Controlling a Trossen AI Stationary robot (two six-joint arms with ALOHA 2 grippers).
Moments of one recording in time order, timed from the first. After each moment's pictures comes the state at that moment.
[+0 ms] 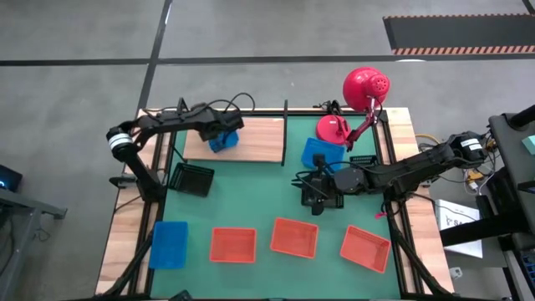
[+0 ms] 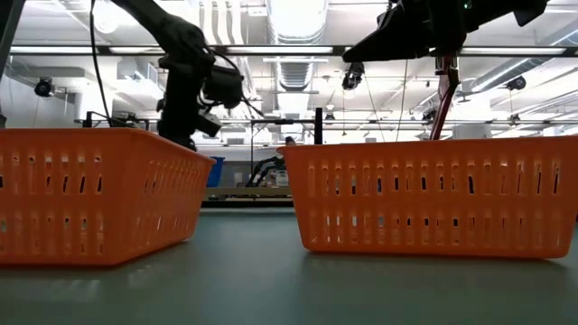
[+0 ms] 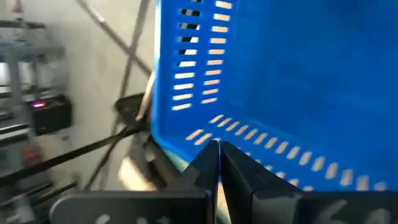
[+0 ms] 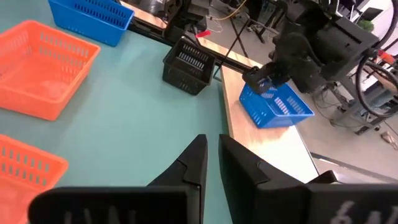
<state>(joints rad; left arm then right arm) 0.55 1.65 1.17 -1.02 -0.70 0.00 0.20 1.26 0.69 0.23 0.34 -0.34</state>
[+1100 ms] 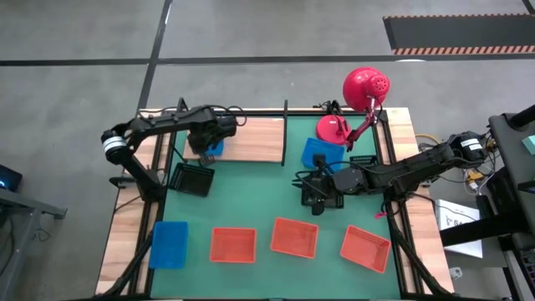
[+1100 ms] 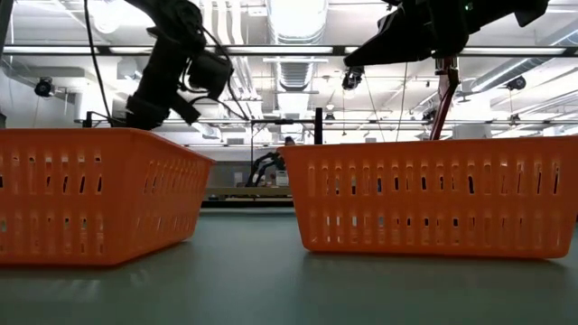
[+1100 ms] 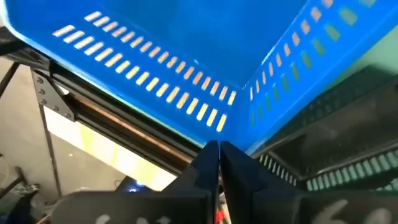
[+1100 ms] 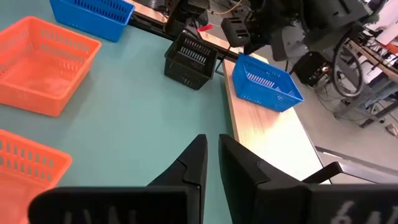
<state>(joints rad) 0.49 1.59 1.23 -1.43 -0.33 -0.05 0.20 1.26 0.69 0.21 0.34 -0.31</state>
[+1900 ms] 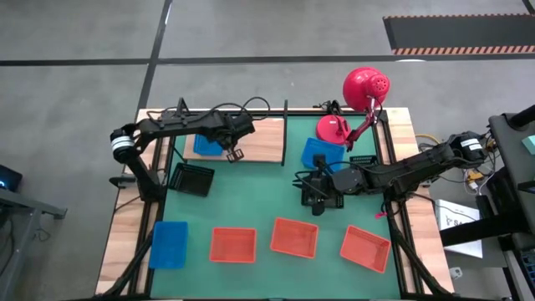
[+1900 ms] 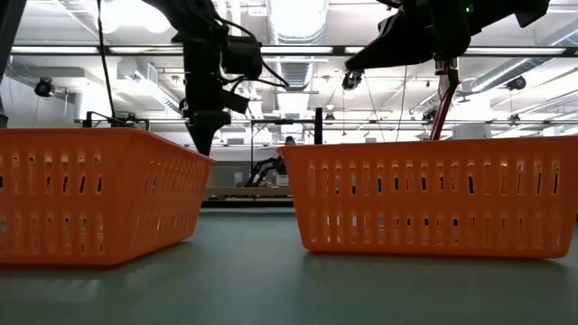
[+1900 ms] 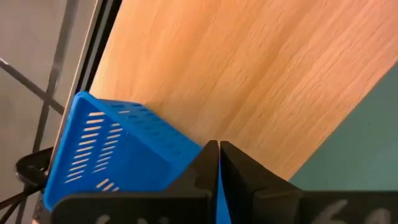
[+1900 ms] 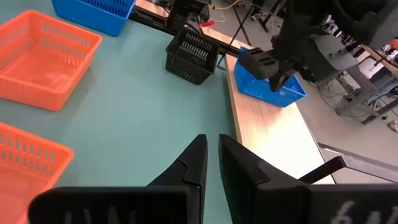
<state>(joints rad) 0.40 1.67 1.31 -1.01 -0.37 -0.07 0.20 1.27 0.69 0.19 0.34 -0.30</state>
